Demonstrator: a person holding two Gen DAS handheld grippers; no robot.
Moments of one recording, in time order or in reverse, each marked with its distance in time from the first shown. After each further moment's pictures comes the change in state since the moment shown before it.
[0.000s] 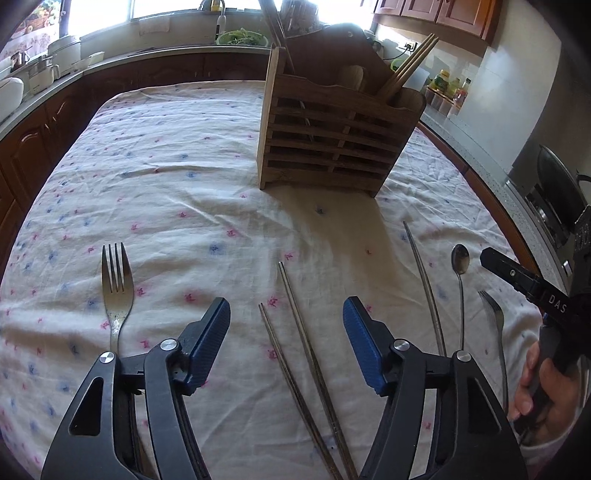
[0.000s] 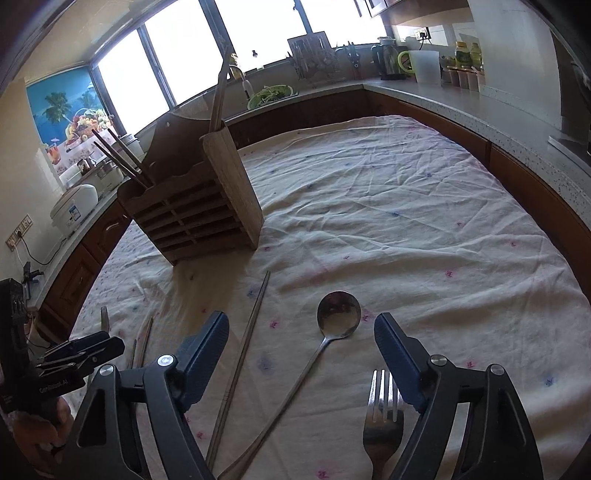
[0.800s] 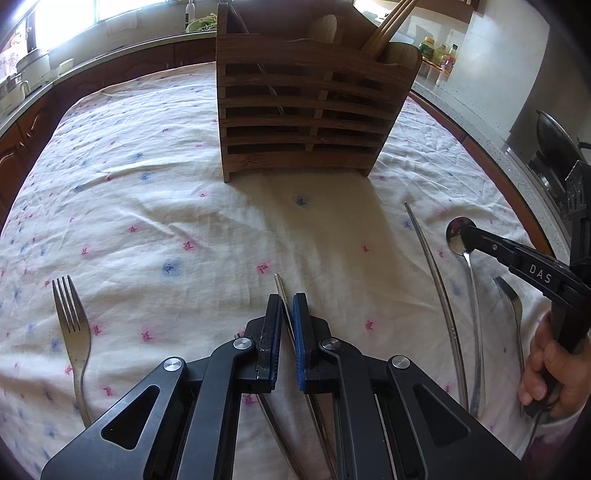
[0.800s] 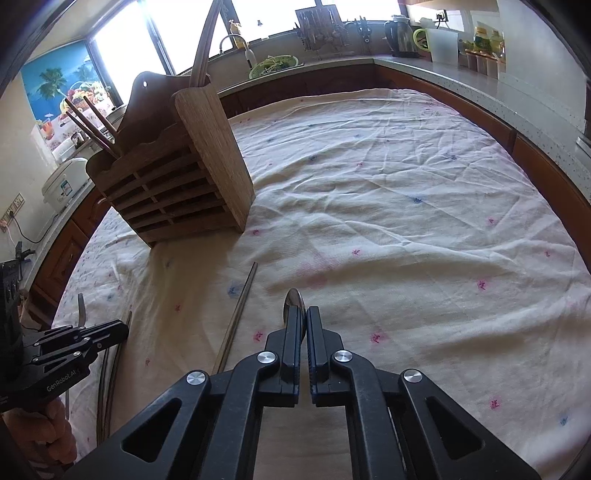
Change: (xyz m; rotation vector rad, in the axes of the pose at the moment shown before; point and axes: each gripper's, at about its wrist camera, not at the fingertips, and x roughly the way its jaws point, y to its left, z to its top) left arm 0.038 -0.018 0.013 0.096 0.076 -0.020; right arm 0.041 0.001 0.012 -0.047 0.102 0.005
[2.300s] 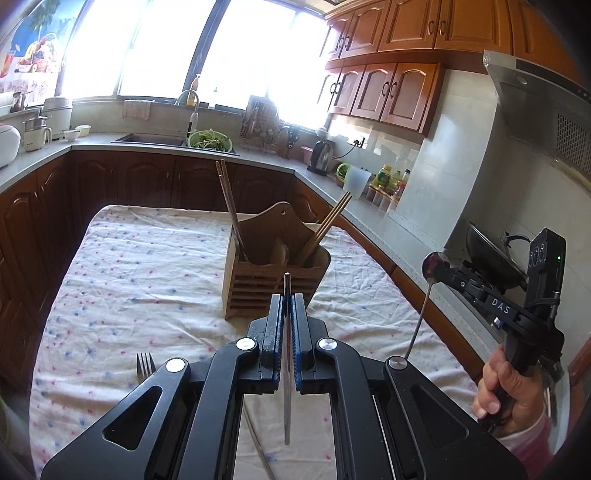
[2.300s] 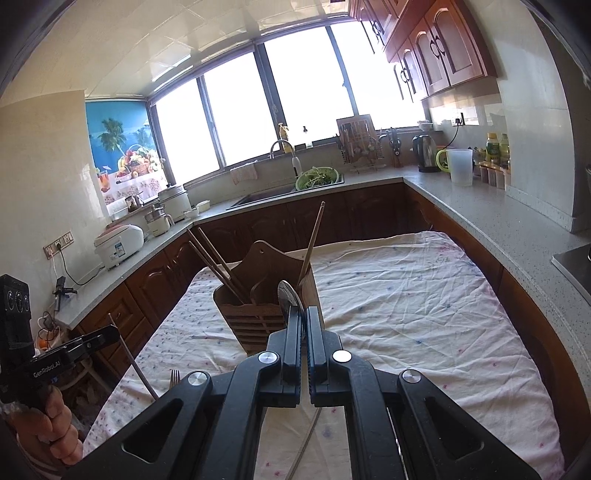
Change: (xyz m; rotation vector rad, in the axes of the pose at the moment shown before) left arm -0.196 0.010 0.008 -0.066 -0.479 -0.139; right arm -0.163 0.054 0.036 -0.087 -0.410 0.103
